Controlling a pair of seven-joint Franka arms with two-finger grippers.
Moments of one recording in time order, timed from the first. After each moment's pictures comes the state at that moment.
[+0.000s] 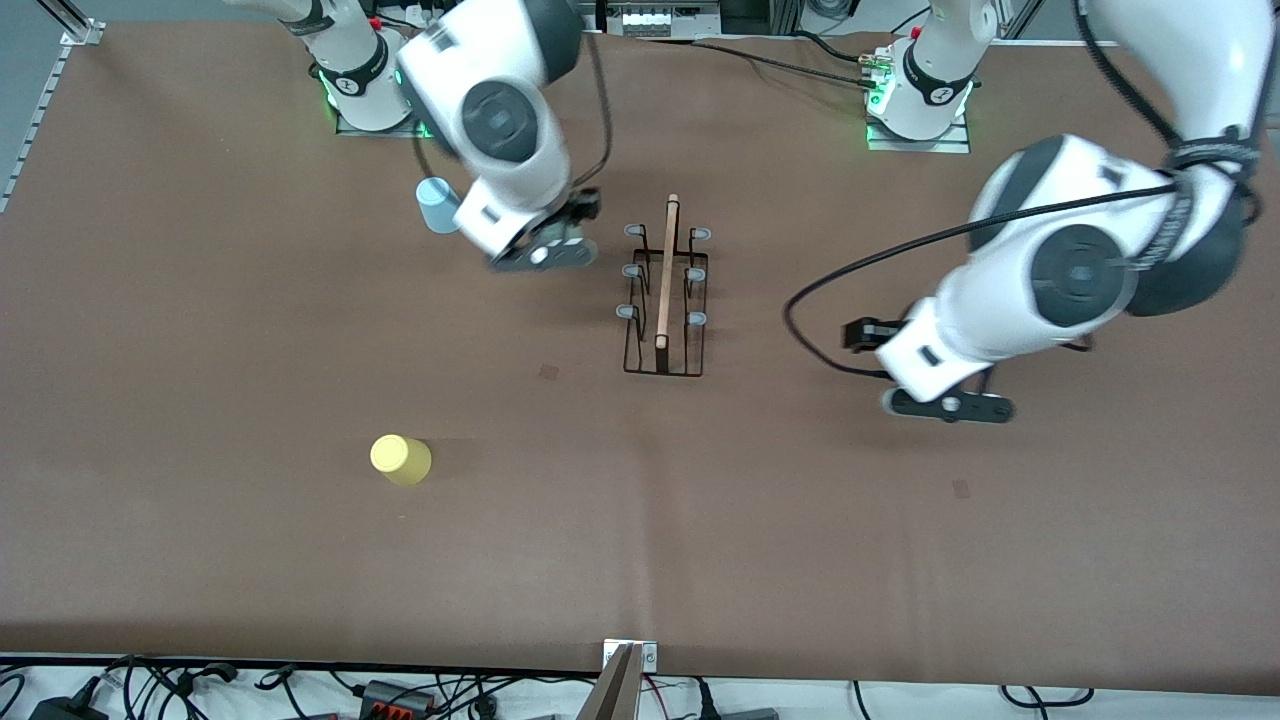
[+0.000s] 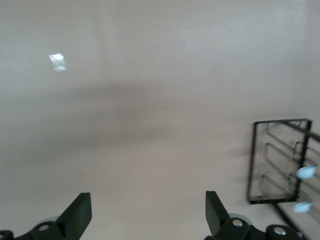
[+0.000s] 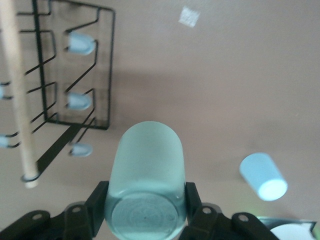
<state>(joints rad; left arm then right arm) 0.25 0.50 -0.67 -1.35 0.23 1.58 -0.28 0.71 0.31 0.05 -1.63 0.14 1.70 0.66</state>
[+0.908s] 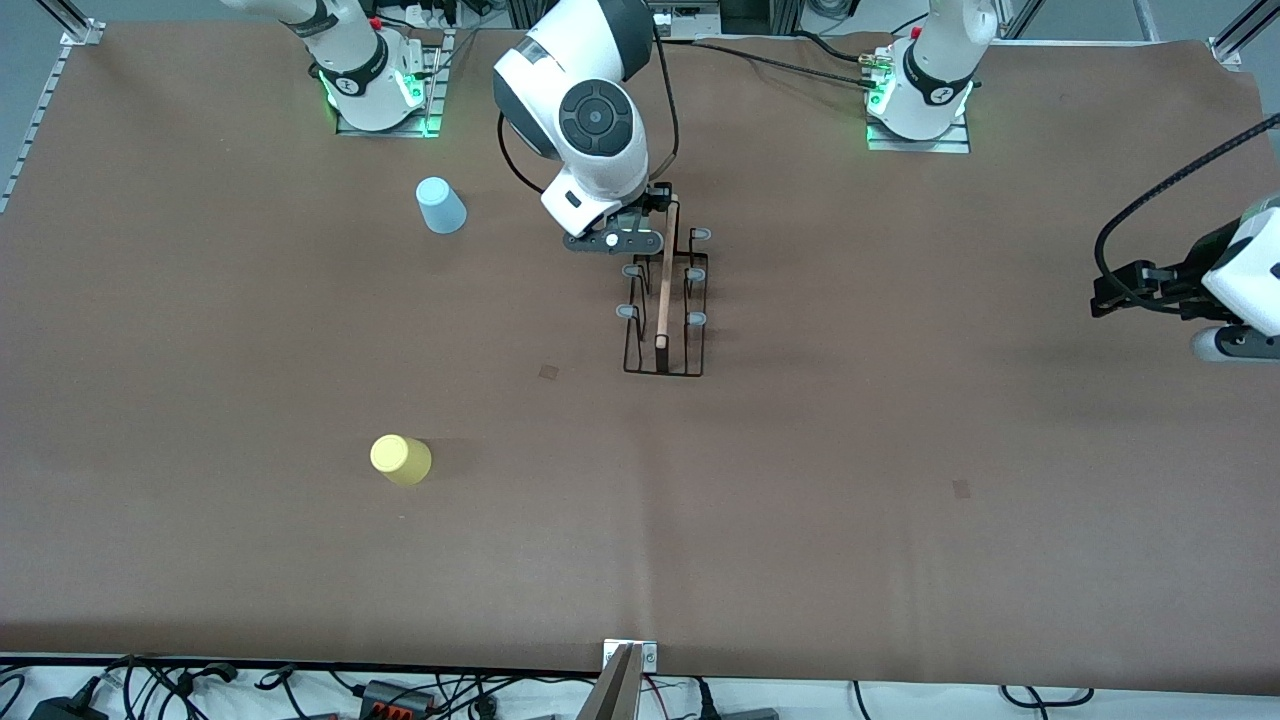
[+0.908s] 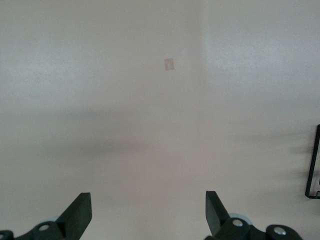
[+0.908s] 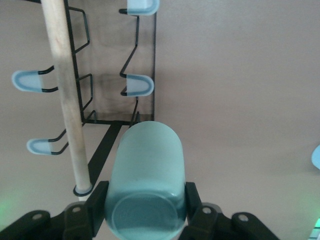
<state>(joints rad) 0.04 0.19 -0.03 -1.45 0.03 1.55 0.02 0.81 0.41 0.05 -1.63 0.24 1.86 0.79</state>
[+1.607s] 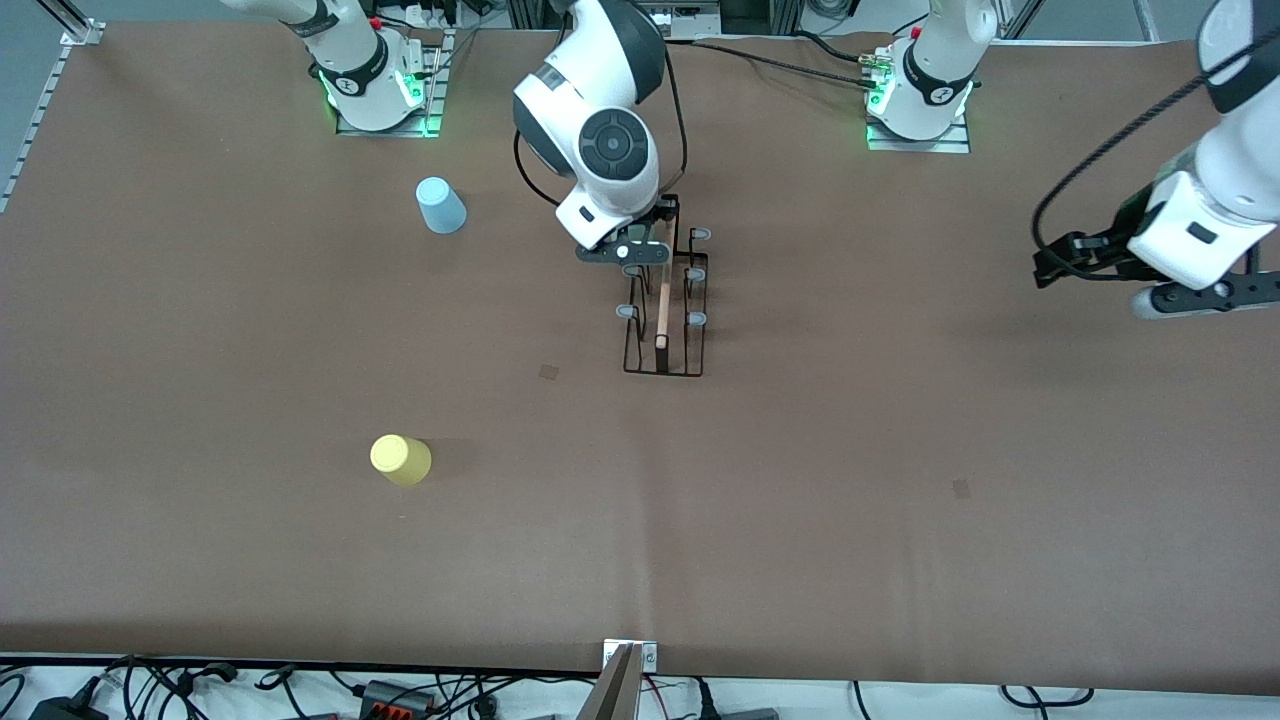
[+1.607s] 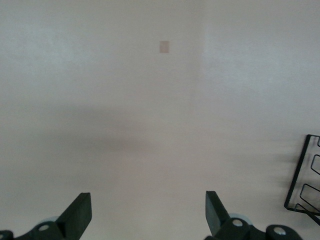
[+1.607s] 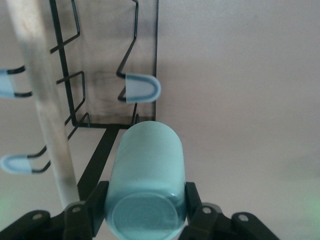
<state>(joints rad) 0.12 0.02 -0.18 -1.72 0.02 1.66 -0.19 0.82 0.49 0.05 -1.63 0.24 1.90 0.79</state>
